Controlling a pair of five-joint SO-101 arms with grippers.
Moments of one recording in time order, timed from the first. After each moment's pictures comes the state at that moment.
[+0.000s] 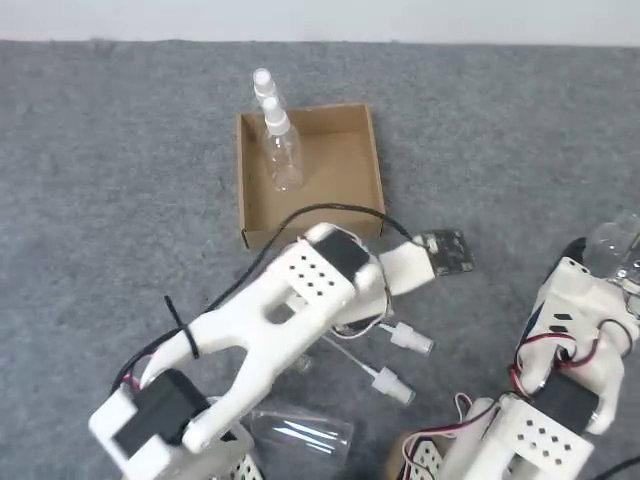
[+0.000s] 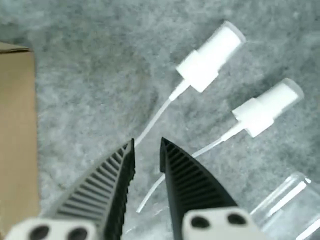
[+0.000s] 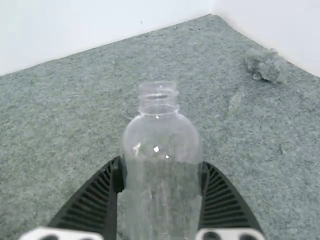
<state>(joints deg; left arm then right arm) 39.2 -5.5 25.7 75.6 -24.7 29.9 -79.5 66.3 47.9 -0.7</state>
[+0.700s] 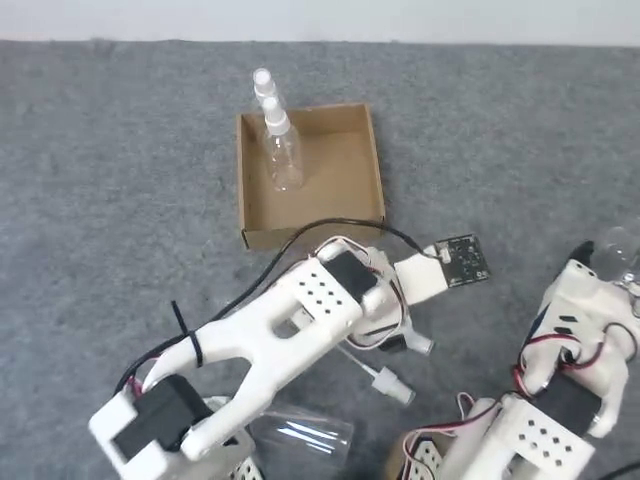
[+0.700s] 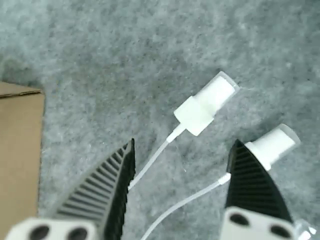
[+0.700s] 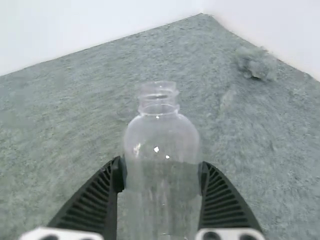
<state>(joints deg) 42.9 -6.5 31.2 62.8 -20.8 32.4 -79.5 66.3 47.9 -0.7</state>
